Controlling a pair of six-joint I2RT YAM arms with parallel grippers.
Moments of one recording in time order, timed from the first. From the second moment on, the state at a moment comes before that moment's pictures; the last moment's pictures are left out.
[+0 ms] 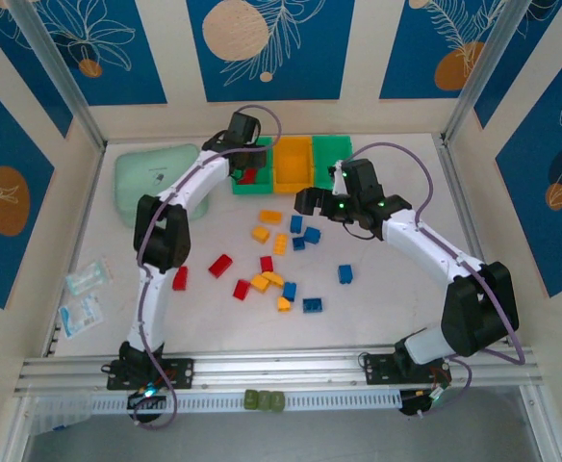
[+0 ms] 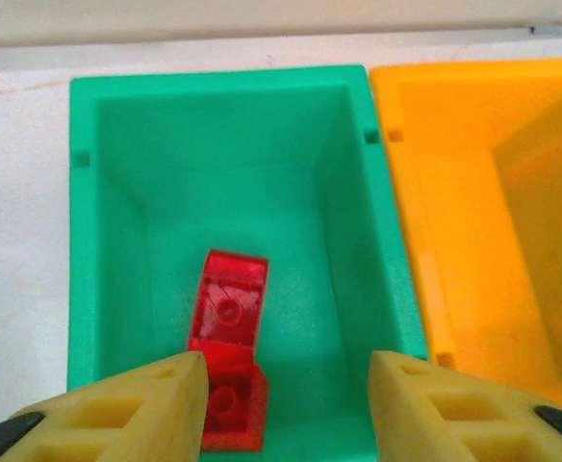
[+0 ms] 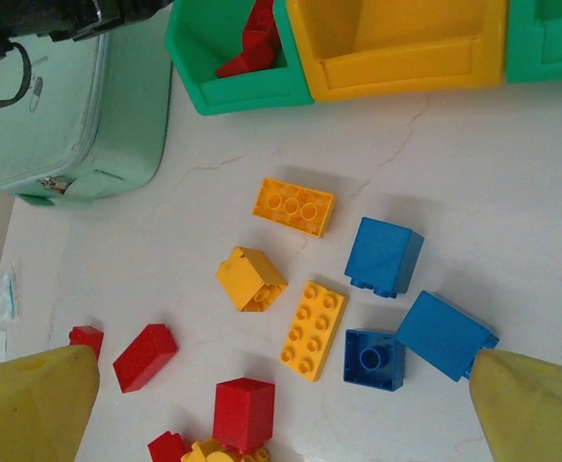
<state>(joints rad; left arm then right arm) -0.42 2.30 2.11 -0.63 -0.08 -0.30 0.41 1.45 1.09 -0.39 -0.29 0.52</state>
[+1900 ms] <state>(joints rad) -0.76 1.89 1.22 -0.61 -0.05 -0.66 0.36 1.32 0.77 -0.41 -0.49 0.55</state>
